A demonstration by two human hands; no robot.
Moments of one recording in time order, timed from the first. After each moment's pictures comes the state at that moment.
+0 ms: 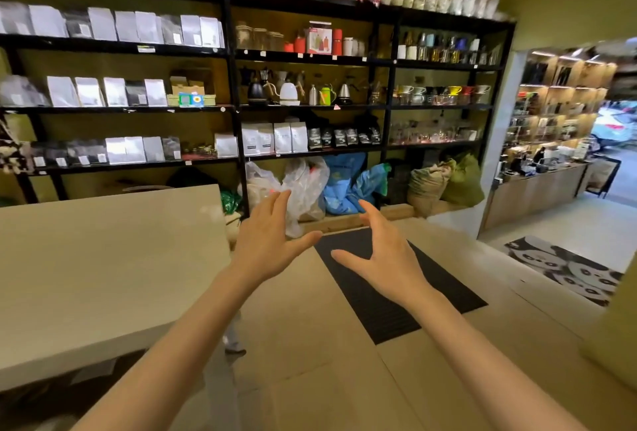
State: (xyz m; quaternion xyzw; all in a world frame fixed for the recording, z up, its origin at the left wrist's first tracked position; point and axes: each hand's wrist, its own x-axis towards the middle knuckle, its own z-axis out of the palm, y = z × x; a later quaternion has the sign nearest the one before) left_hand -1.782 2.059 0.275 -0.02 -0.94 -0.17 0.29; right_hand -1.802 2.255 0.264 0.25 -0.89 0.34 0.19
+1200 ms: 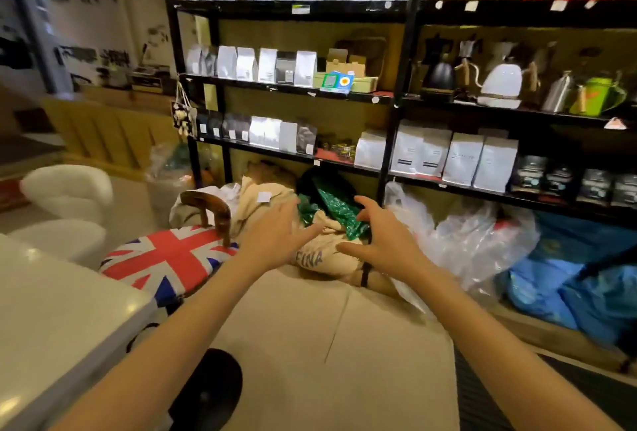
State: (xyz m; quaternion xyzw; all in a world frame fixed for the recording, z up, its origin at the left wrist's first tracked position) left_hand -2.435 1.777 0.257 0.34 -0.89 -0.20 0.24; right_hand -2.588 1.892 0.256 0.57 -0.76 0.31 0.00
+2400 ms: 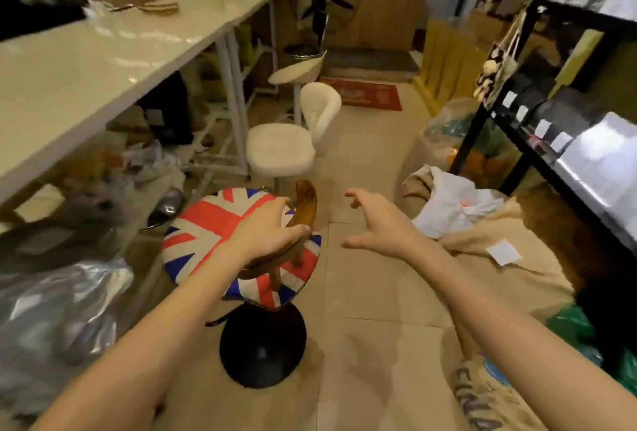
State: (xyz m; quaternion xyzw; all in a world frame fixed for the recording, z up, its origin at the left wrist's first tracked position) left_hand -2.586 1.349 0.153 0.82 -0.49 -0.17 0.22; right_hand -2.756 1.223 0.167 0.94 -0.26 0.09 -0.19
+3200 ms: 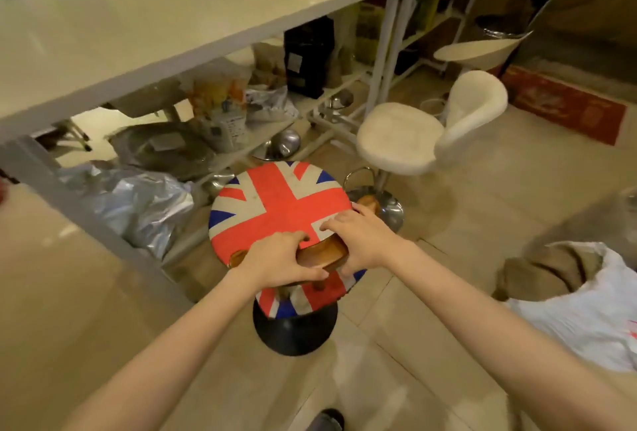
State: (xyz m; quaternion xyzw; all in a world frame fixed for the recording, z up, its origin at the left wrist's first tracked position) left_hand -2.561 1.303 0.055 0.93 -0.31 -0.14 0.16; right_hand -2.588 1.115 0.076 0.97 0.19 -0.12 -0.01
